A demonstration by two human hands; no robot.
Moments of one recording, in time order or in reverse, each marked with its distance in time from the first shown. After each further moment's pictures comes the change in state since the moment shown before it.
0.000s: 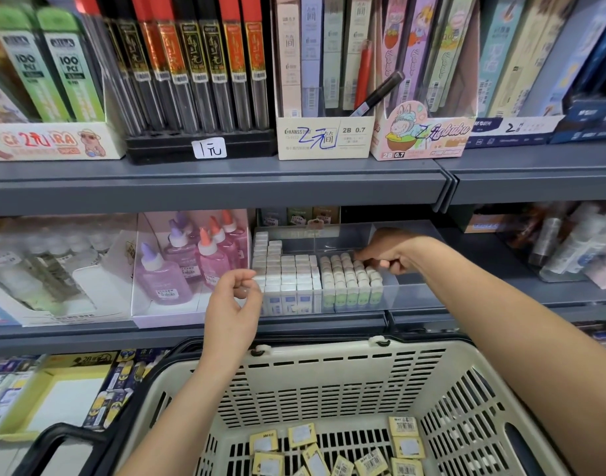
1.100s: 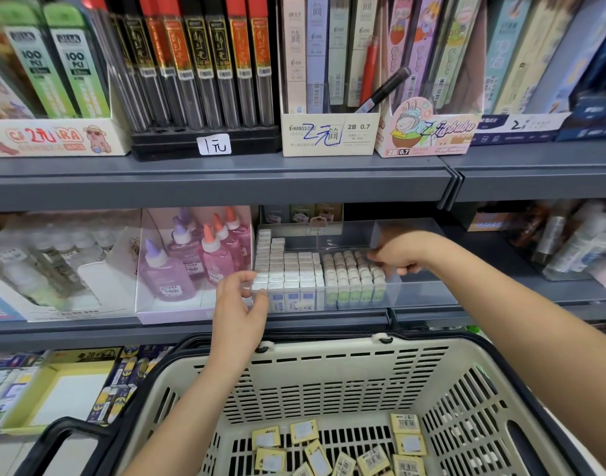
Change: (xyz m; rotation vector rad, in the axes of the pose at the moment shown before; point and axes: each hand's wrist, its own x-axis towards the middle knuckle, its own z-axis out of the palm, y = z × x) left_hand -0.002 -0.013 0.005 0.123 -0.014 0.006; right_hand -0.028 -0.001 -0.005 -0.434 0.051 -0.067
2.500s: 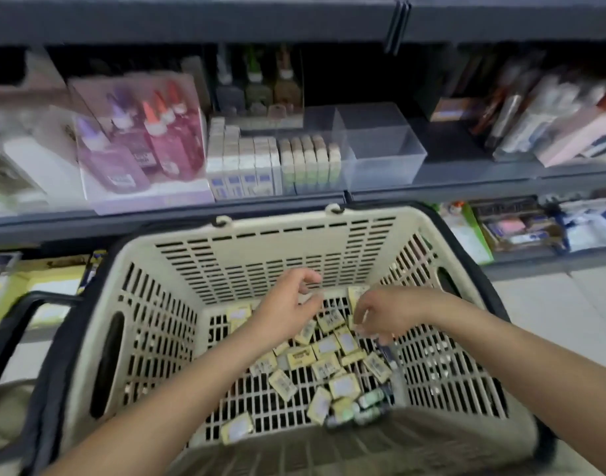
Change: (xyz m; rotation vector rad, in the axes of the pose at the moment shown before) left_hand -0.148 0.001 0.045 0.119 -0.751 -0.014; right_hand -0.111 0.095 0.177 -0.102 -0.468 -0.204
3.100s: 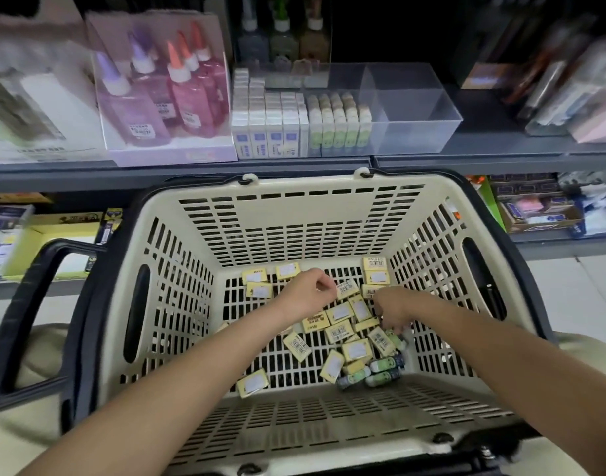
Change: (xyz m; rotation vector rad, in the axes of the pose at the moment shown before) left_hand -0.009 -0.031 0.027 -0.163 -0.214 -0.291; right_hand 0.071 0.028 0.071 -0.130 -0.113 0.221
